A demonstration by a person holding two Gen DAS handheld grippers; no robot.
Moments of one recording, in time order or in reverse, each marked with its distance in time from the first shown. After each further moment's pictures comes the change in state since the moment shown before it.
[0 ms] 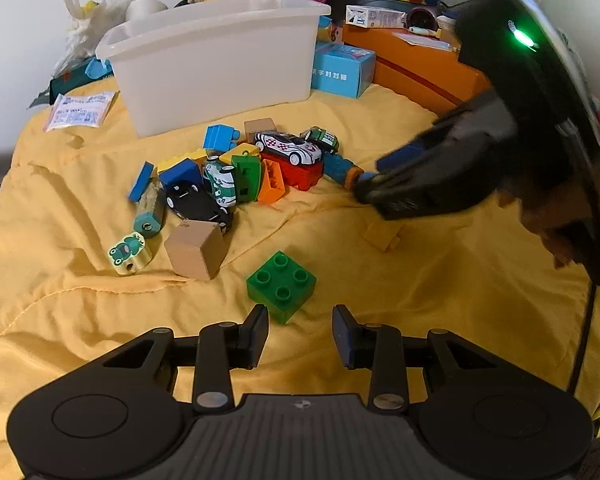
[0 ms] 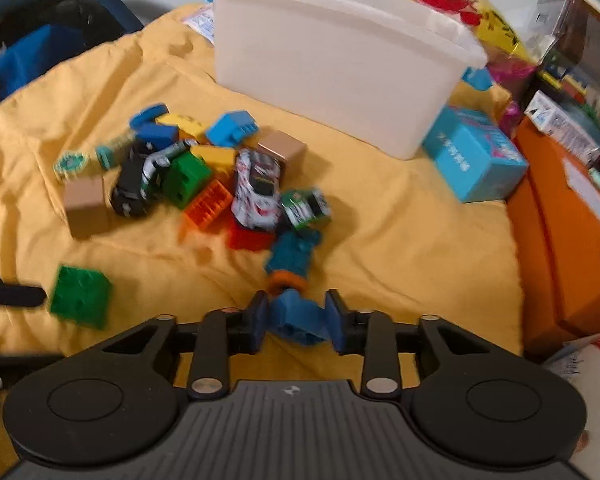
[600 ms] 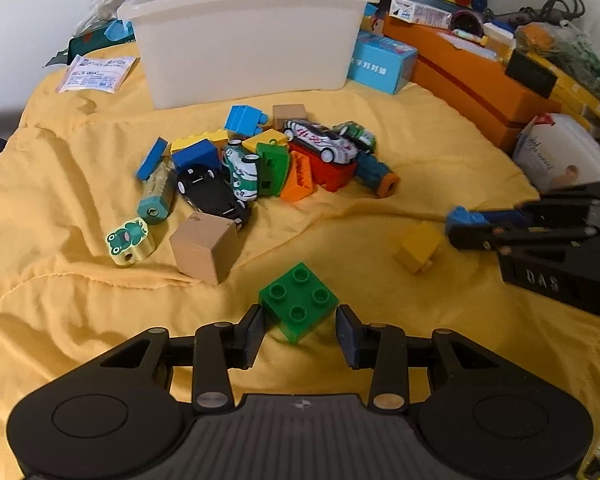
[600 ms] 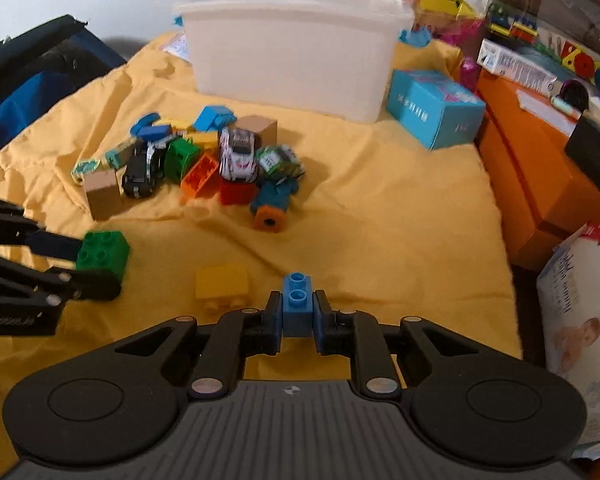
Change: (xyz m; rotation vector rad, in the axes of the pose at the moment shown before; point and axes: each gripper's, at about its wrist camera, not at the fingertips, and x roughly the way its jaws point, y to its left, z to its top) left arm 0.028 0.012 0.012 -0.114 0.046 0.026; right arm -0.026 -0.012 -0.051 0.181 -0.032 0.055
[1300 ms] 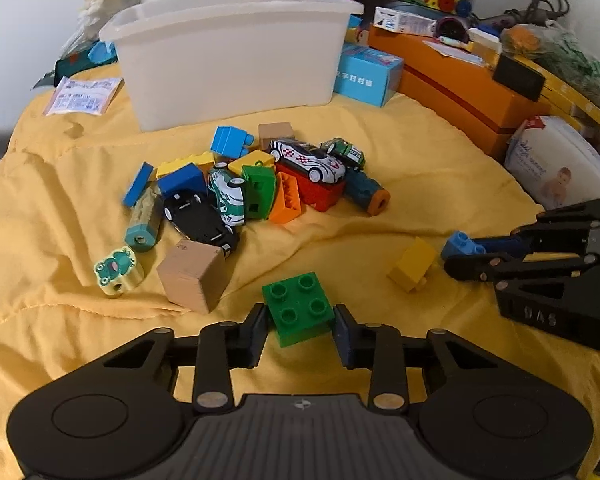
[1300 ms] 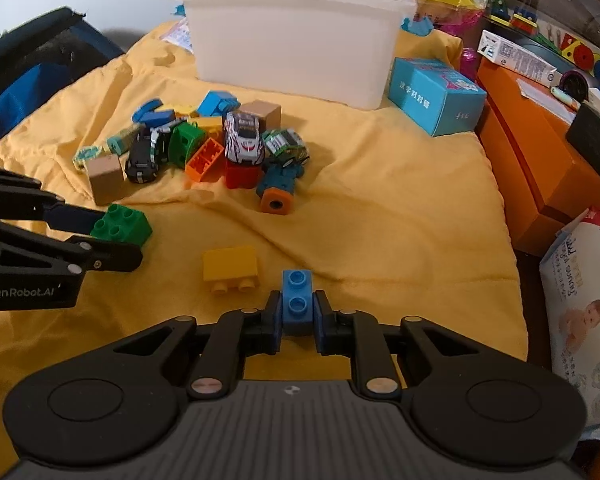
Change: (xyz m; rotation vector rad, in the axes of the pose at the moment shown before) left arm -0.003 -0.004 0.005 0.049 -0.049 -0.026; right arm -0.007 0.004 -0.005 0.008 0.005 -0.007
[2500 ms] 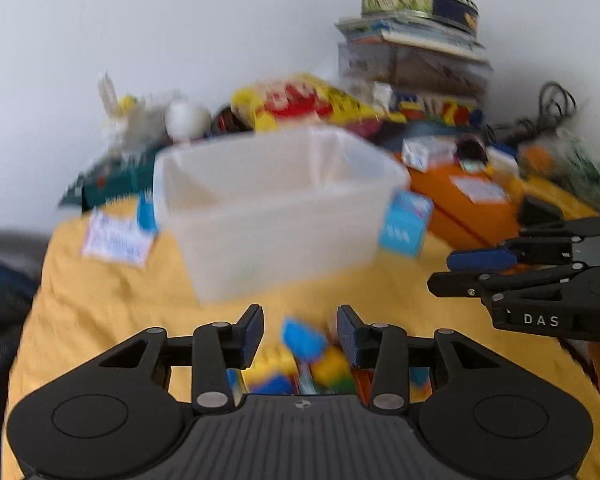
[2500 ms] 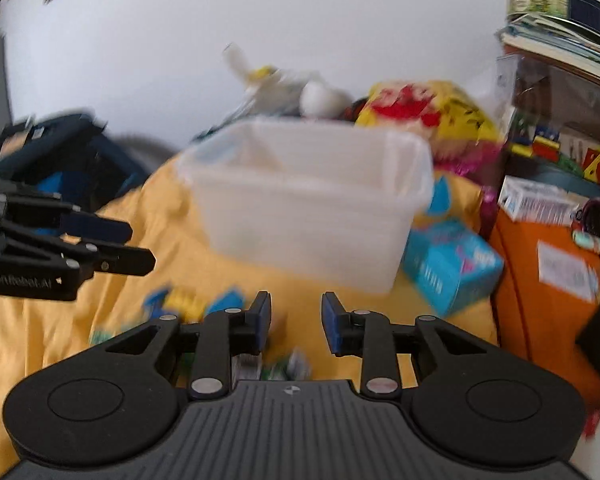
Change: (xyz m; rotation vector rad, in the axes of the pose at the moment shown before) left arm -0.040 0.052 0.088 0.036 -0.255 0.015; right arm -0.015 -0.014 0.098 -0.037 -0.286 0.089
